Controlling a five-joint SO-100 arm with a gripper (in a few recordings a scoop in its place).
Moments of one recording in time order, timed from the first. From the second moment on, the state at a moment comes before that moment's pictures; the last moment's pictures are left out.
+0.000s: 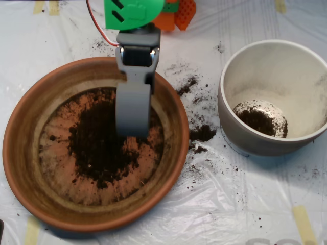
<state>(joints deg) 14.7 115.4 119.1 57.0 -7.8</state>
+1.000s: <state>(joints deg) 25.9 83.6 109.6 54.4 -12.6</state>
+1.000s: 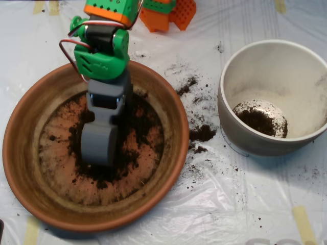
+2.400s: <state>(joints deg) 23.4 80.4 102.0 53.7 -18.5</state>
